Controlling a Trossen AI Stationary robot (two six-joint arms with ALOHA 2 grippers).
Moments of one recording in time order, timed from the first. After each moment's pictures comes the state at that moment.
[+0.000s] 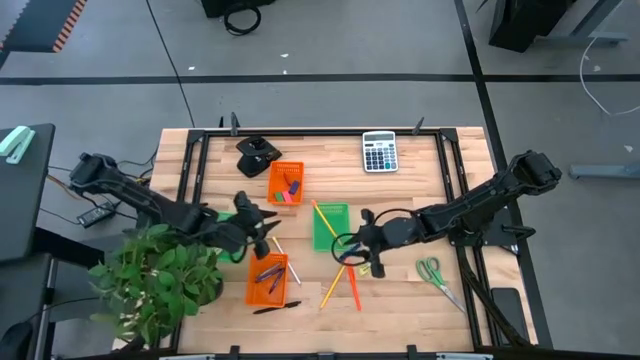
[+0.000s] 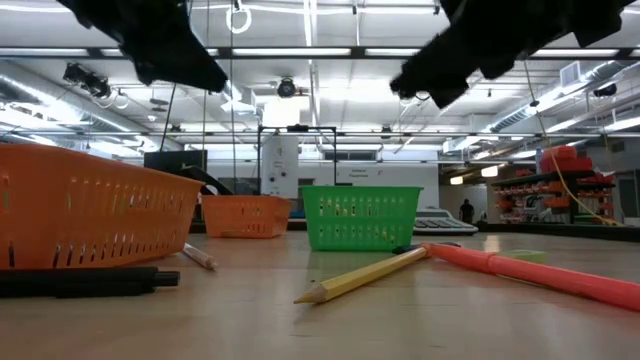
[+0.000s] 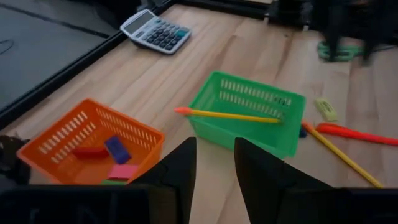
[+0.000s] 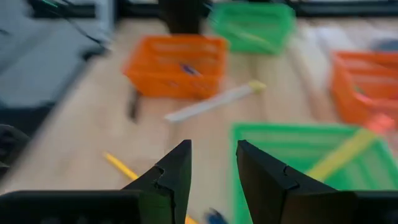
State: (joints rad) left arm -0.42 1.13 0.69 -0.21 -0.76 -0.51; right arm 0.33 1.40 0.66 0.27 0.17 0.15
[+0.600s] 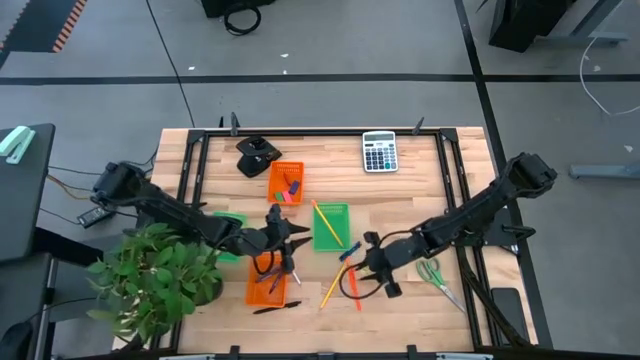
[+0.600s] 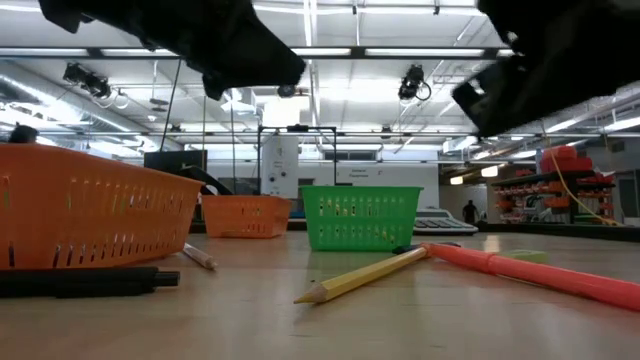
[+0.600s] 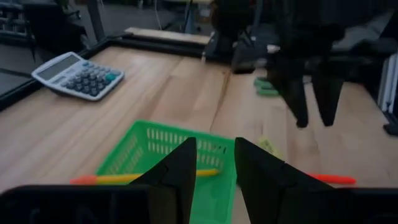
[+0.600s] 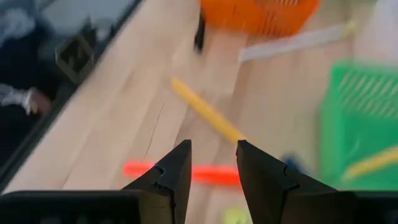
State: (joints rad) left arm -0.38 1.47 0.69 0.45 -0.61 -0.27; right arm 0.47 1.45 0.66 0.12 0.08 0.17
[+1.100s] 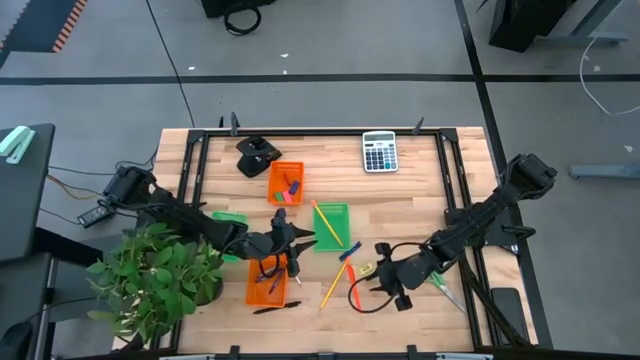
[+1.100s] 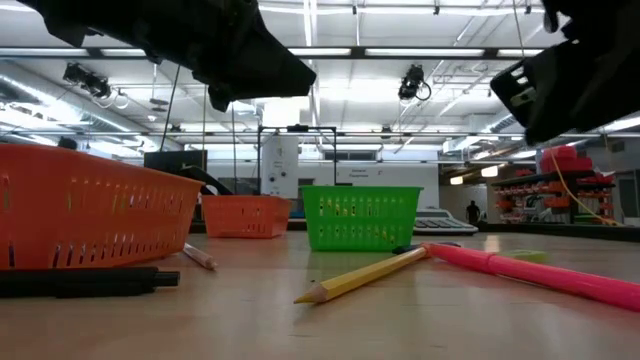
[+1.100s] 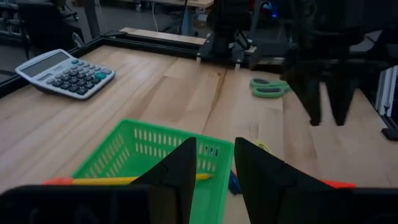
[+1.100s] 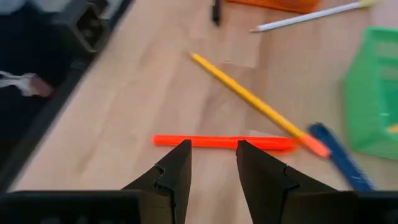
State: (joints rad) left arm -0.38 1.56 0.69 0.57 -0.61 -0.28; right arm 0.62 1.45 0.65 0.06 0.26 0.28
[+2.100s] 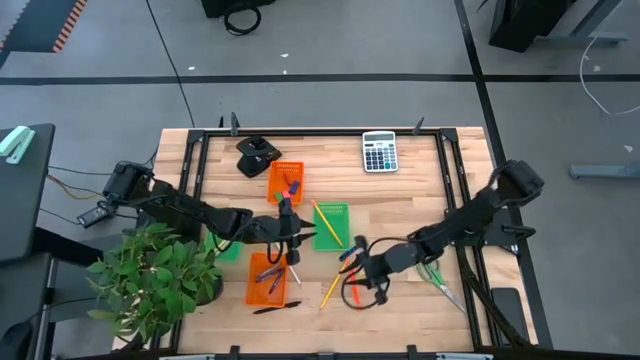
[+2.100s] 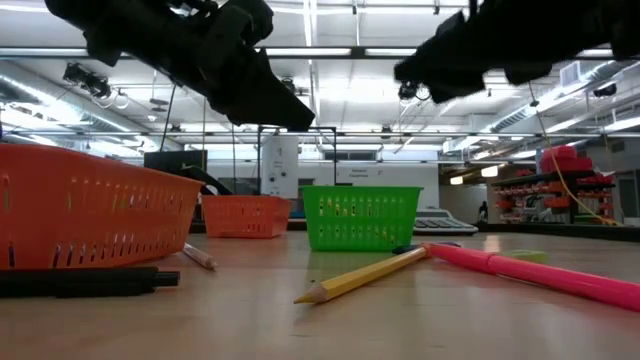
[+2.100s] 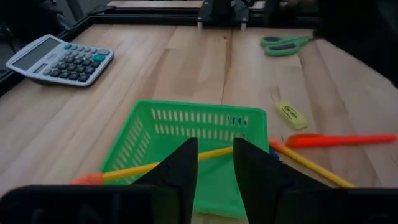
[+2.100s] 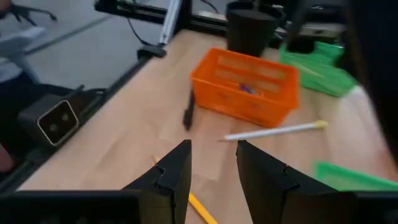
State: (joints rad) left arm -0.24 1.54 0.69 0.43 -0.40 -0.14; right arm 0.49 1.60 0.66 0.57 0.21 -0.01
